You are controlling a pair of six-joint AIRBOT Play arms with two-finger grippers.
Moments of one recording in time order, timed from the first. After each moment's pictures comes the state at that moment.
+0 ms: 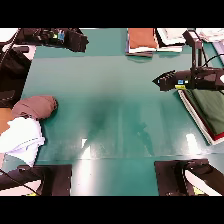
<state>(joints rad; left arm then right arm) -0.44 -1.33 1.82 1.30 -1.05 -1.43 0.17 -0.91 1.09 -1.07 1.02 1.32</state>
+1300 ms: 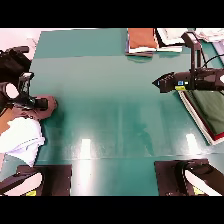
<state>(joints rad) 0.07 -1.16 0.92 1.62 -1.00 -1.57 0.17 -0.91 1.09 -1.07 1.05 1.32</state>
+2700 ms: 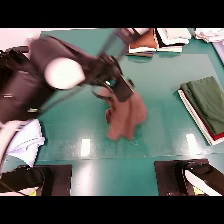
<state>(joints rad) -0.91 -1.39 1.78 1.55 -1.12 -1.40 0.17 -0.91 1.76 -1.23 1.06 1.32</state>
